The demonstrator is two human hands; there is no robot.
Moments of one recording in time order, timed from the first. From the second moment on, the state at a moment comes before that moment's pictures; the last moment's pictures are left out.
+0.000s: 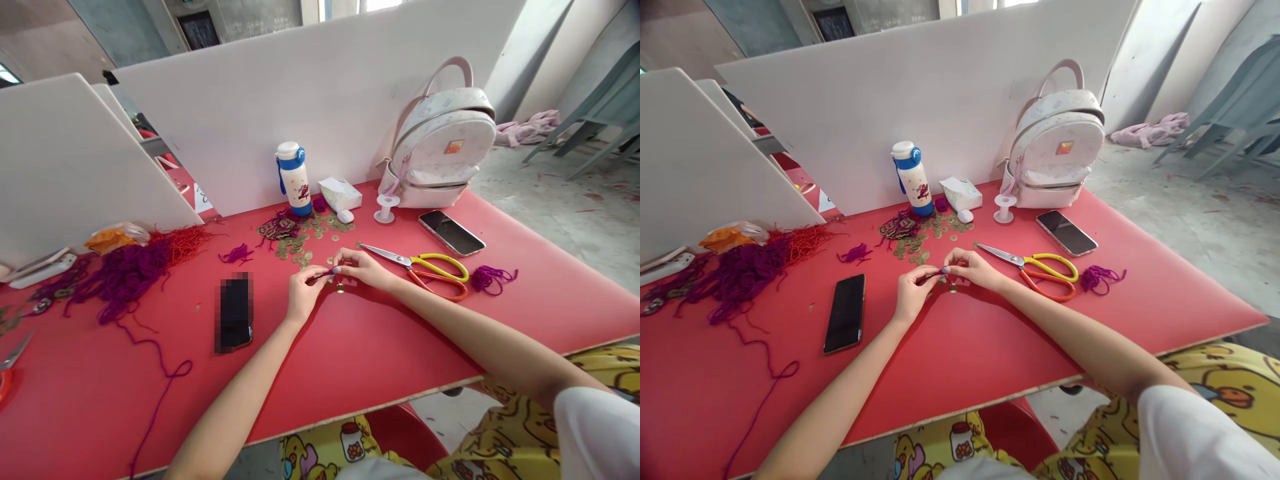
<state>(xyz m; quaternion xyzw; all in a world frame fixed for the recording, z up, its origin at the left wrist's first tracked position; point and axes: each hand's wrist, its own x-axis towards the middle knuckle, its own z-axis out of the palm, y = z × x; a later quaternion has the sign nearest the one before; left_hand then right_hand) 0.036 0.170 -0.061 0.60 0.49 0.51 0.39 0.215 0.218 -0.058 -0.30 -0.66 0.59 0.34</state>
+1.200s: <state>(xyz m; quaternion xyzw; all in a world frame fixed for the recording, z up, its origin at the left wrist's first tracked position) 0.041 0.167 -0.056 0.49 0.51 0.54 0.45 0.206 0.207 -0.060 -0.36 -0.81 0.37 0.28</state>
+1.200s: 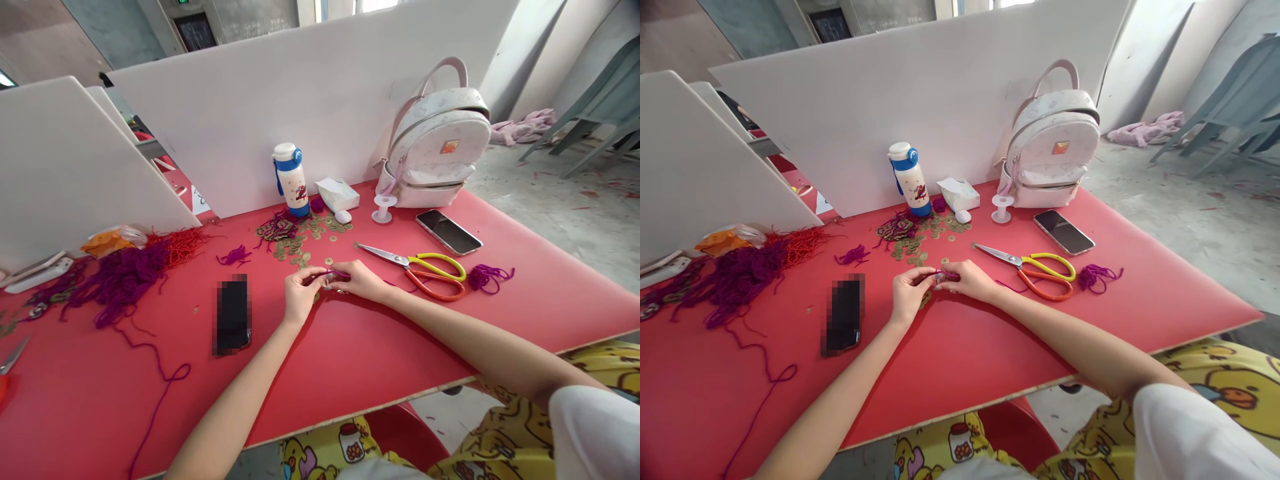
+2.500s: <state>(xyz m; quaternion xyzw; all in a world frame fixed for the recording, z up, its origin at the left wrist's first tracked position) 0.035 0.166 -0.059 0.63 0.49 0.49 0.35 0.205 0.207 -0.065 -0.37 -0.64 0.52 0.42</state>
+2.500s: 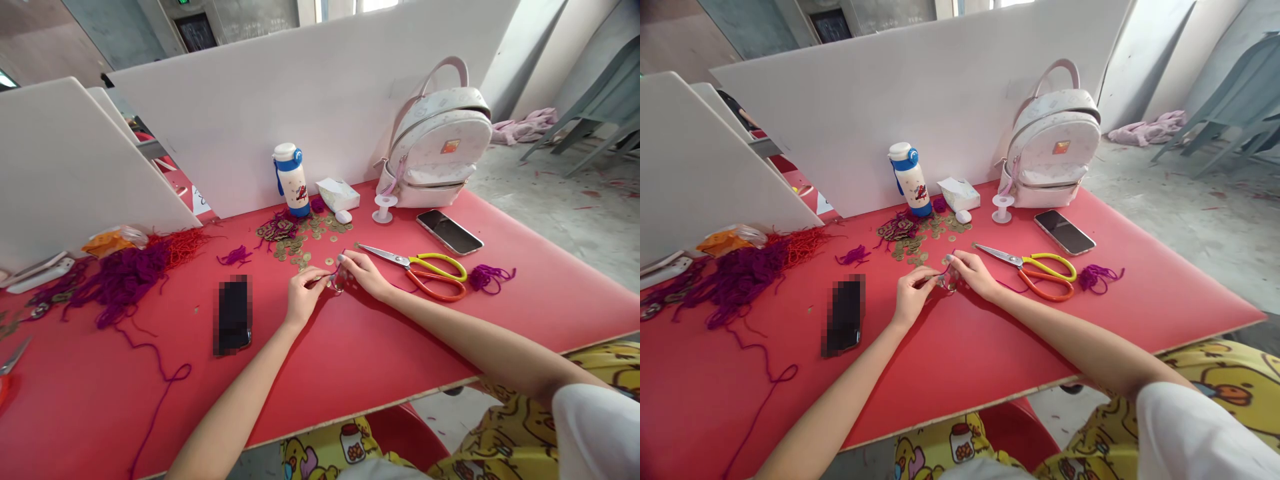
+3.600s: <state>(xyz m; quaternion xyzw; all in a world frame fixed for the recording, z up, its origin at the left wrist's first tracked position) 0.037 0.167 -0.057 0.57 0.52 0.53 0.34 0.206 0.199 -0.061 -0.35 -0.83 0.26 0.34</state>
